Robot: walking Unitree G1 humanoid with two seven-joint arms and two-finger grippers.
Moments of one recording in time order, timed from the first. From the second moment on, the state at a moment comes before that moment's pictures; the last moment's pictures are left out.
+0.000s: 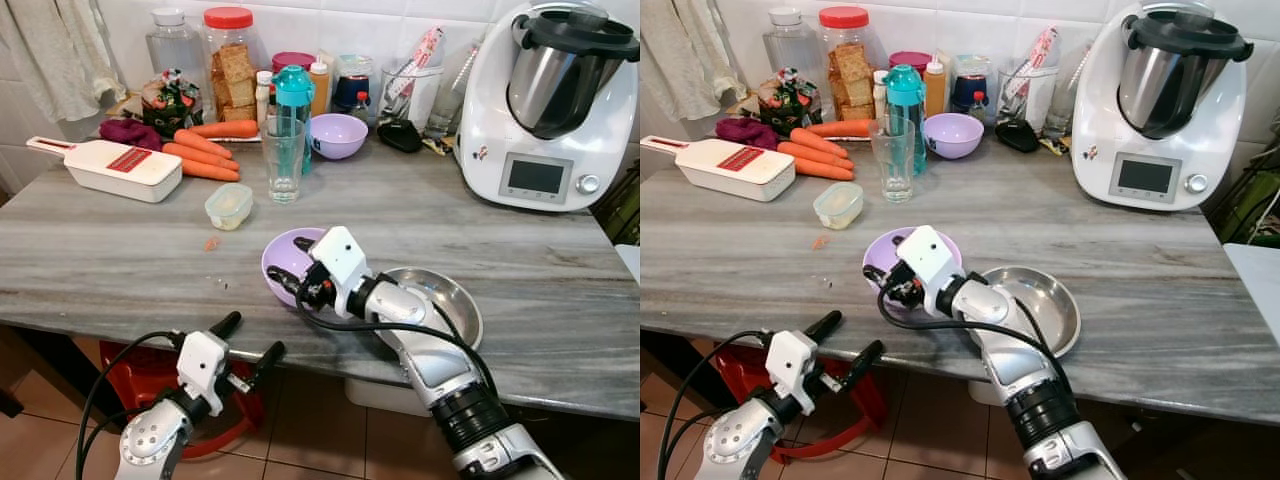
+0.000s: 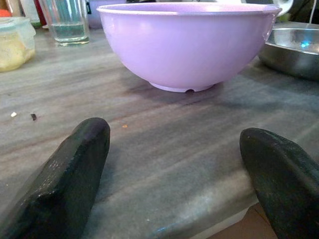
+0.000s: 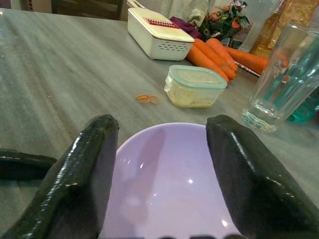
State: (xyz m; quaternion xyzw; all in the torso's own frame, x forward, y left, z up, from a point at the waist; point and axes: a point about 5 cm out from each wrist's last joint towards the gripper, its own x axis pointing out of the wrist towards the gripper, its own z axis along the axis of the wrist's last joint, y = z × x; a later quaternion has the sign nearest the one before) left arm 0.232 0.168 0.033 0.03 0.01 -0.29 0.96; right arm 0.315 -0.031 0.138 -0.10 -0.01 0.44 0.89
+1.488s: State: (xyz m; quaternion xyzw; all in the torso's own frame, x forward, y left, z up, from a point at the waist) left arm 0.260 0.149 0.151 0.00 -0.11 -0.35 0.93; right arm 0.265 -0.152 0.121 -0.07 0.01 0.12 0.99
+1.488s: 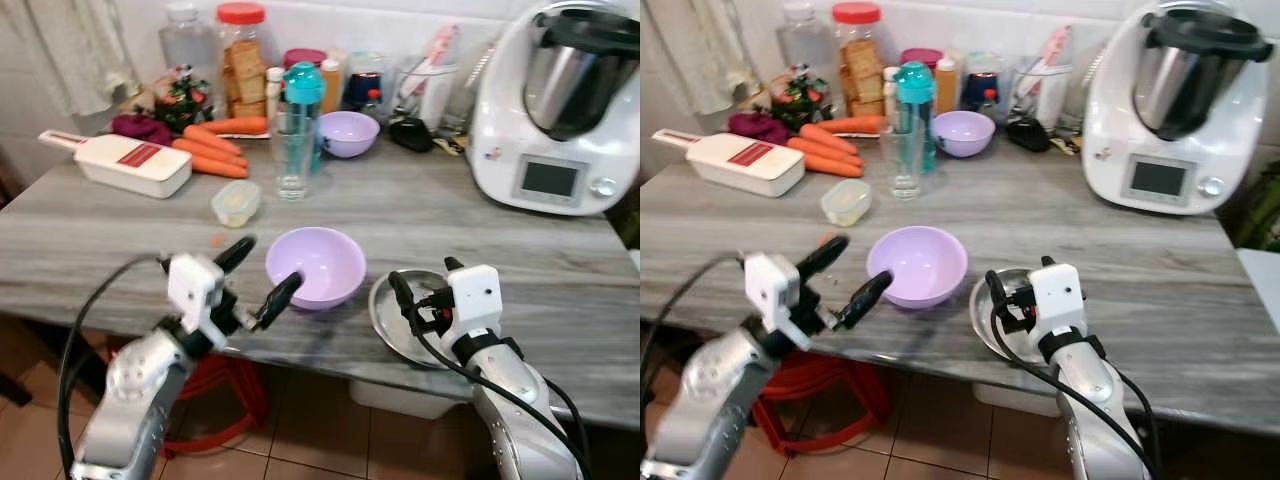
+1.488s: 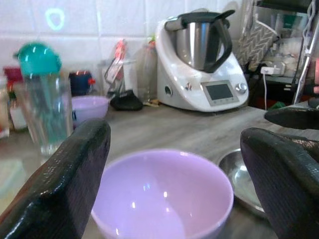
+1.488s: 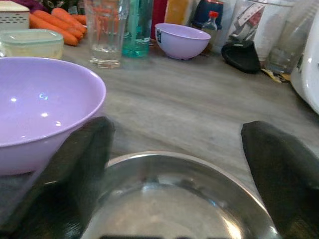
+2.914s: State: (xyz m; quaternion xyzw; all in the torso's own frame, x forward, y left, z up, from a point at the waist) left arm 0.240 0.165 0.118 0.00 0.05 -0.40 0.92; right arm 0.270 -0.121 0.085 0.00 0.21 0.17 0.96
